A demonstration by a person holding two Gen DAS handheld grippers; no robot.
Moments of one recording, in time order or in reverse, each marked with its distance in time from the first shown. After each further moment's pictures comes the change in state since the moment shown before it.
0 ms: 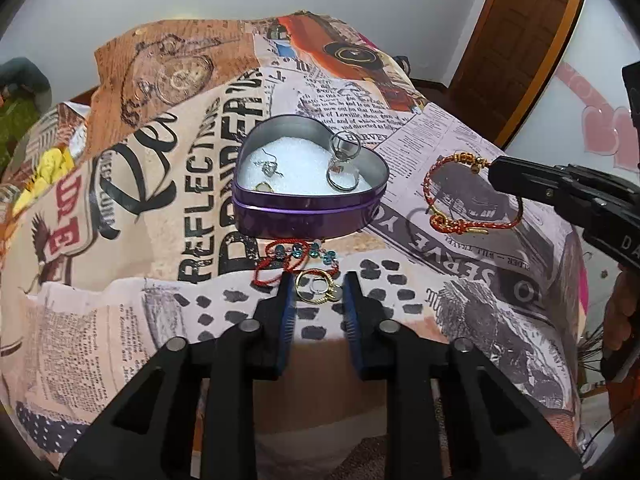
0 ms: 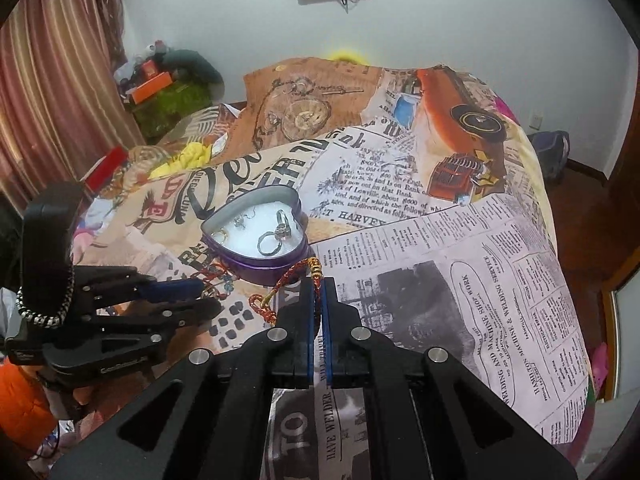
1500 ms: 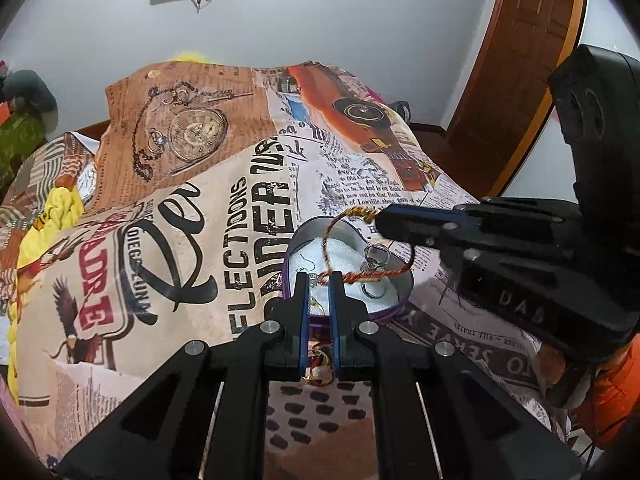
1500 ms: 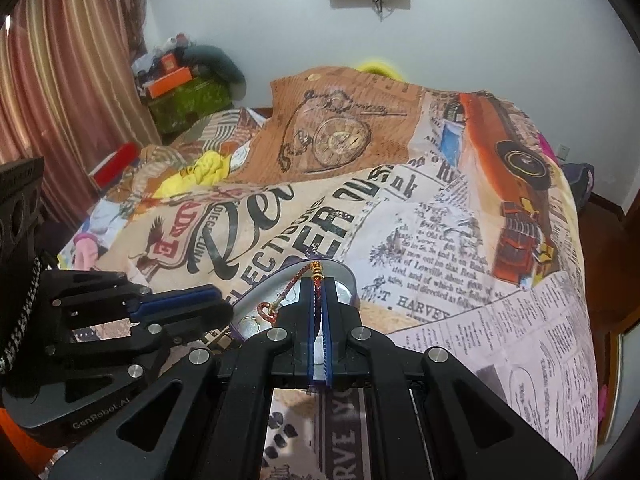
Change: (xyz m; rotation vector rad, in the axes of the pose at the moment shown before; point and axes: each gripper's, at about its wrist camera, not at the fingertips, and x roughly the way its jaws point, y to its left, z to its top) left arm -0.022 0.033 0.050 -0.027 -0.148 -0.029; right arm 0.055 0.041 0.057 -0.096 0.000 0.040
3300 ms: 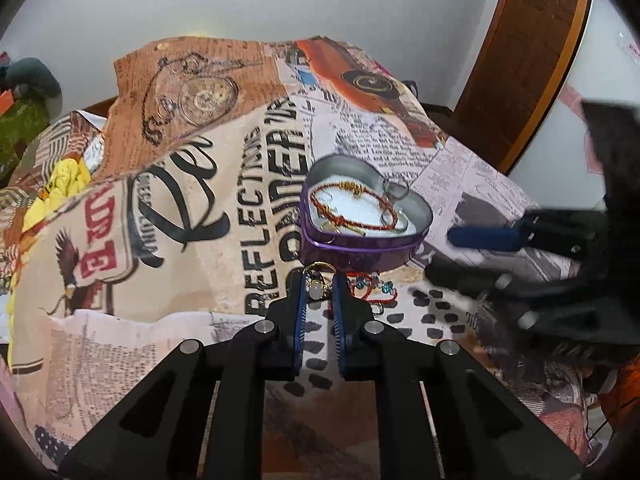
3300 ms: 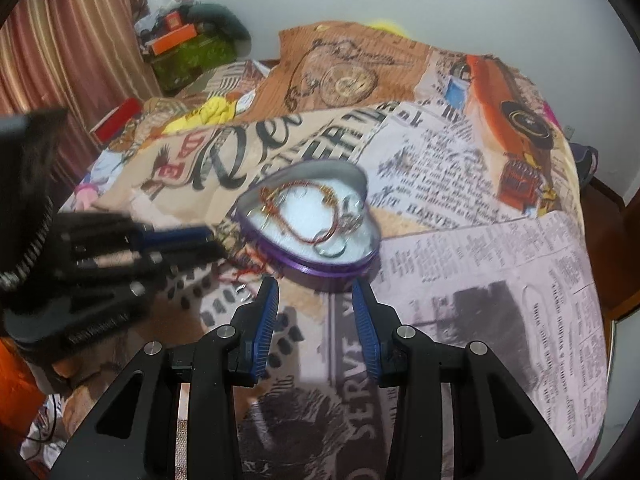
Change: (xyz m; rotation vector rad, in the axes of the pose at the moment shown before) left arm -0.005 0.008 -0.037 0.000 0.059 0.033; right arm 0.000 0.007 -0.048 -0.023 0.159 0.010
